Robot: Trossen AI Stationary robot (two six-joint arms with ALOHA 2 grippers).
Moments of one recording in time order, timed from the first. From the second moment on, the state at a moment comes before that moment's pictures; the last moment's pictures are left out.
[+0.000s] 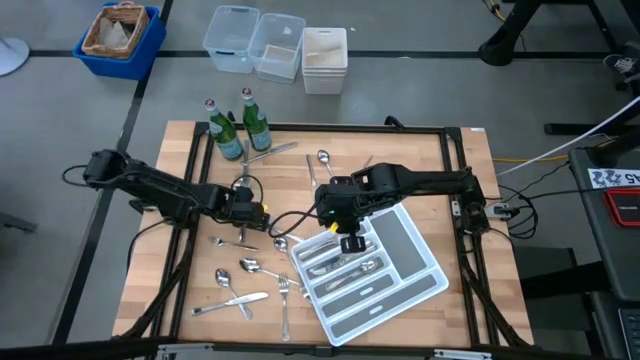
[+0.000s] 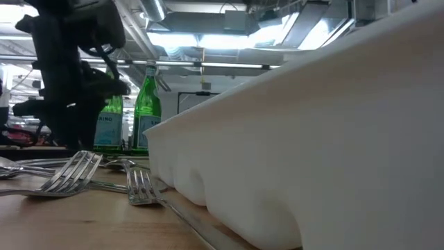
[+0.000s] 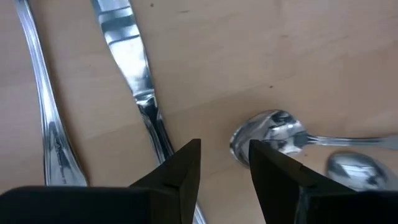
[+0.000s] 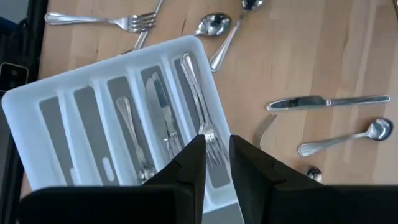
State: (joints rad) left arm -0.13 1.25 0.58 -0.66 -0.22 -1.40; right arm 0.17 2.04 2.35 -1.49 0.00 -0.01
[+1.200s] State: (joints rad) left arm -0.13 1.31 0.58 -0.56 -0.22 -1.41; right arm 0.17 2.04 2.35 -1.50 0.01 -0.06
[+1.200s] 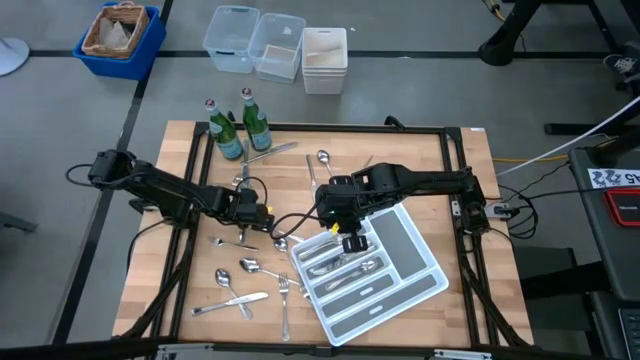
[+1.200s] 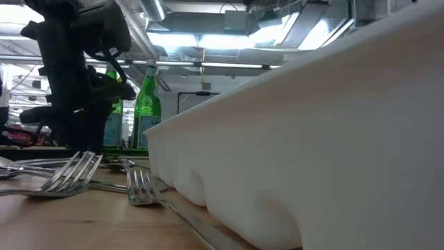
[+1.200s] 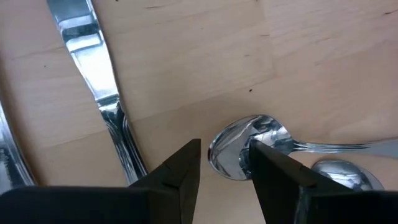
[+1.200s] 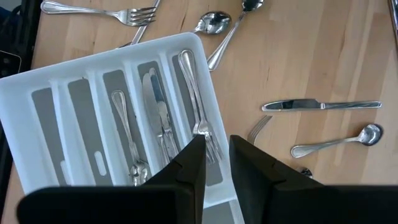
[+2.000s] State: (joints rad) left arm -0.13 1.39 0.58 -0.47 -0.22 -1.41; right arm 0.17 2.04 2.35 -1.50 0.01 -0.06
